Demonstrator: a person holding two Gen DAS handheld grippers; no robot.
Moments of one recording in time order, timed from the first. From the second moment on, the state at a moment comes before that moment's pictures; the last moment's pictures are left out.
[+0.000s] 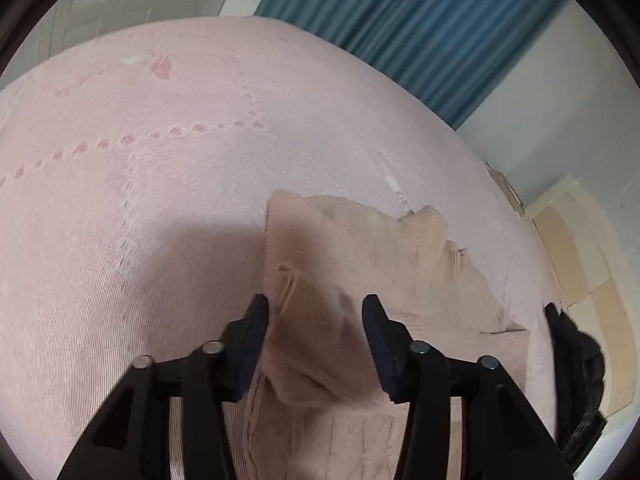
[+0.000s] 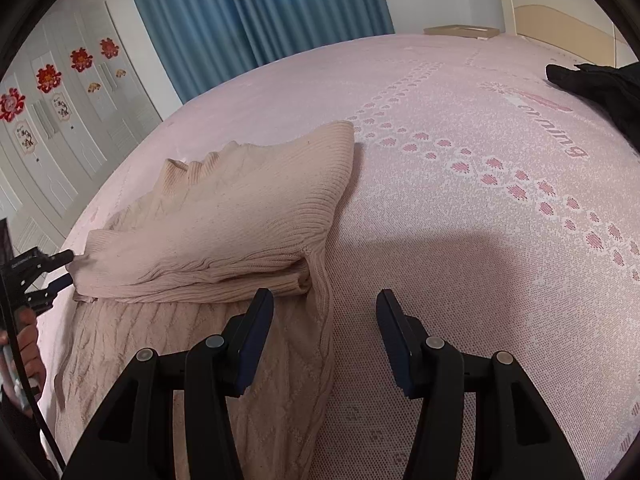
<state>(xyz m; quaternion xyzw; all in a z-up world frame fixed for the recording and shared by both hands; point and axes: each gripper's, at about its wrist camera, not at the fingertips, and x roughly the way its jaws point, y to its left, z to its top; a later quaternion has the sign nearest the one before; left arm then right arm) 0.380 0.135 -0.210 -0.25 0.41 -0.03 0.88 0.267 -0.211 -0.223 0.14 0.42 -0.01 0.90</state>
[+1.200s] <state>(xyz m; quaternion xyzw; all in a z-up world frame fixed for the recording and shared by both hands) 0.399 0.096 -0.208 -0.11 0.40 -0.01 0.91 0.266 -0.212 -0.224 0.15 0.42 -0.01 0.89</state>
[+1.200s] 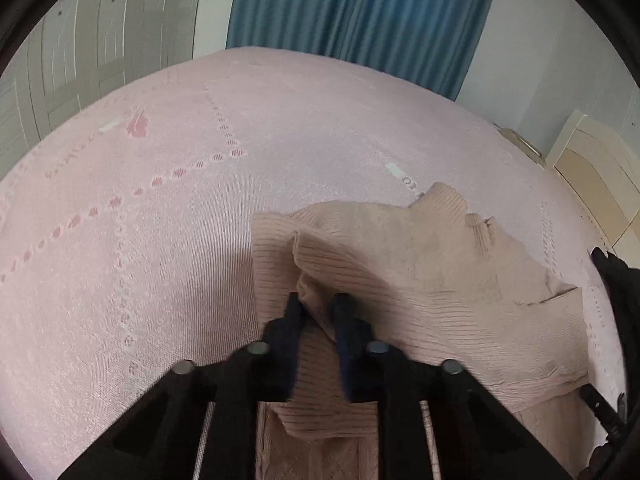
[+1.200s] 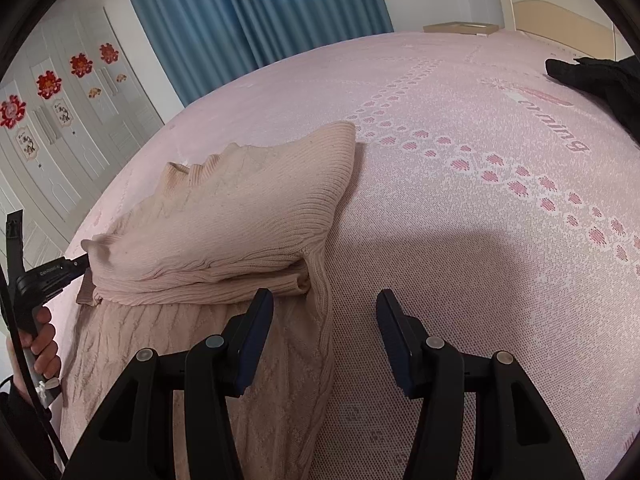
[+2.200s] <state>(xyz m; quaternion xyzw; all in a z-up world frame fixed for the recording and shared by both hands) 0.417 0.139 -0.237 -0.26 0.41 -0.05 0.87 0.367 -0.218 -0.229 0.15 0.46 -0.01 0.88</state>
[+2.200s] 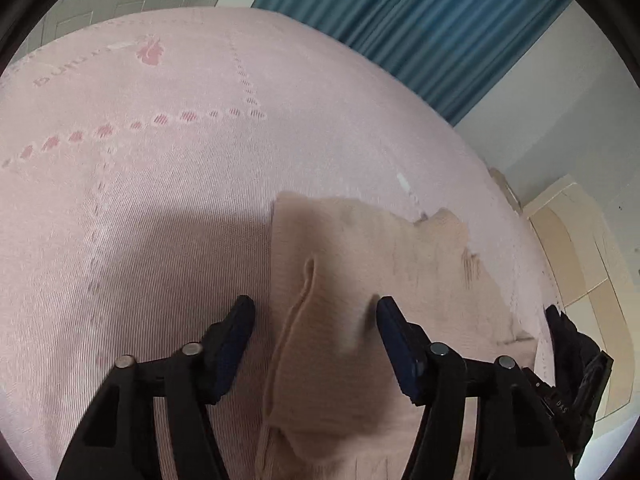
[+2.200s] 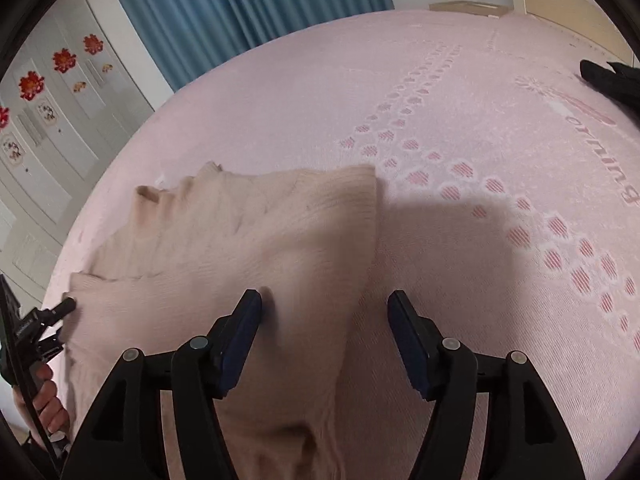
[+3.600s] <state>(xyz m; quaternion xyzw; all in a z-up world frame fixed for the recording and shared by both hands) 0.417 0.126 -0.241 -0.19 0.39 -0.02 0.90 0.371 -0.199 -0.231 0.02 0.43 -0.07 0.90</state>
